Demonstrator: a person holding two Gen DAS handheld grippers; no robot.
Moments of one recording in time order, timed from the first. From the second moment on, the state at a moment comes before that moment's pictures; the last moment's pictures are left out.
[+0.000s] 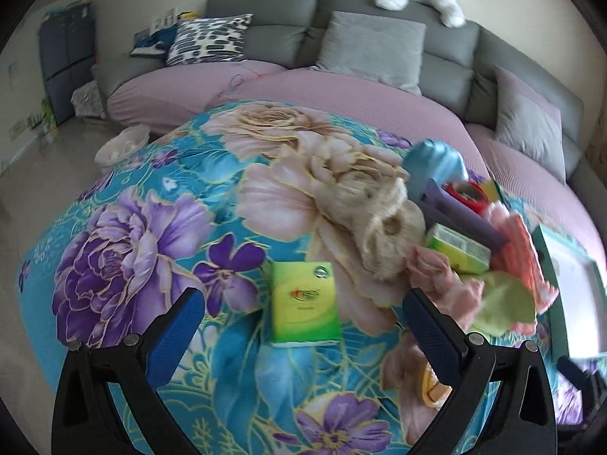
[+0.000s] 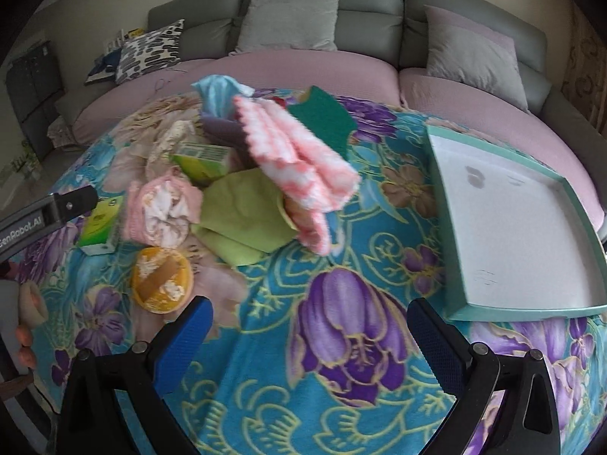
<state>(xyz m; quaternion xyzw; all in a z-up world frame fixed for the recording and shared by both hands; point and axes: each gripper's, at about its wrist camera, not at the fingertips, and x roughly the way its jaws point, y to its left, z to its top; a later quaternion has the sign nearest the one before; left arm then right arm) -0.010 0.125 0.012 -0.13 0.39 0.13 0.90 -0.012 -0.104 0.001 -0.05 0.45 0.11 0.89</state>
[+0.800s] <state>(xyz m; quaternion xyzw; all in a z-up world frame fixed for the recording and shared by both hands) -0.007 0.141 -0.007 -0.15 0.37 0.11 0.91 -0.002 -0.028 -0.021 -0.06 0.45 0.17 0.87</state>
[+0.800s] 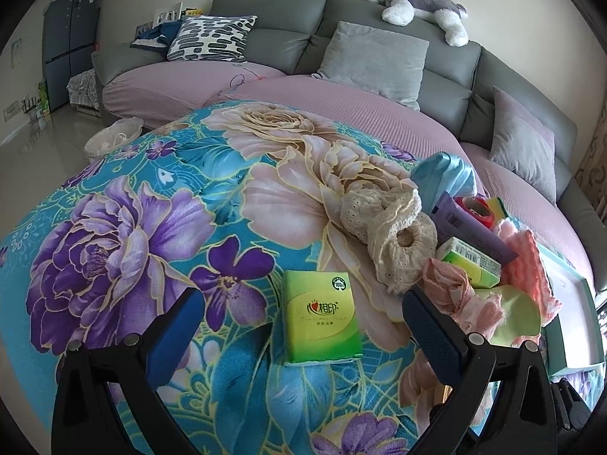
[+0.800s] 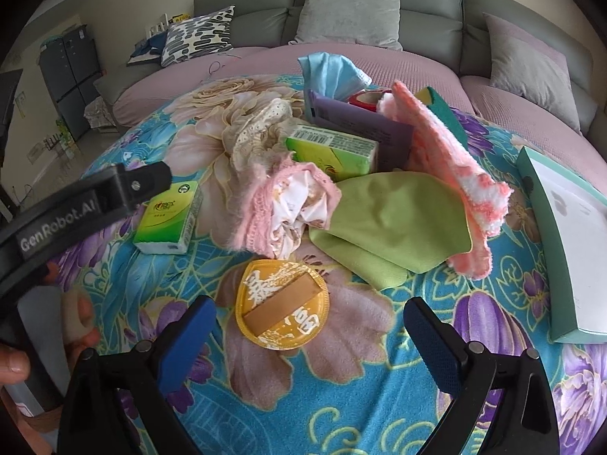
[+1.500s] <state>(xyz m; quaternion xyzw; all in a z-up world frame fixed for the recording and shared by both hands) 0.011 0.133 -0.033 -0.11 0.44 0.12 0.88 0.002 -0.021 -0.028 -0.07 0.48 0.19 0.86</state>
